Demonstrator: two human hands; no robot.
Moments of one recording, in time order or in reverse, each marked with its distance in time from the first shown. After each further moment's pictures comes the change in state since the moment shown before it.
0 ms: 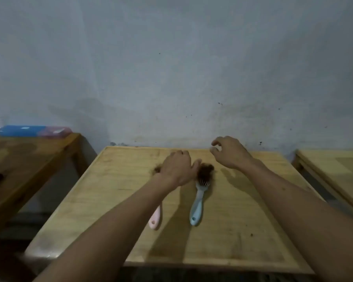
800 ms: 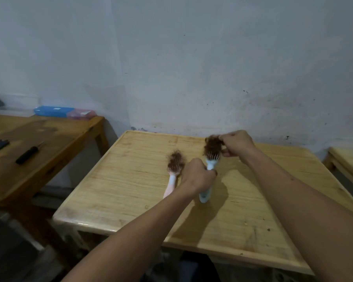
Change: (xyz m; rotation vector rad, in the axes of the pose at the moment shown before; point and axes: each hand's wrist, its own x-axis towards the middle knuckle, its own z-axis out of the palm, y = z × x) left_hand -0.040 0.005 0.038 -0.596 -0.040 -0.370; right_hand 0.018 -0.029 0.032 0.696 -0.001 0.376
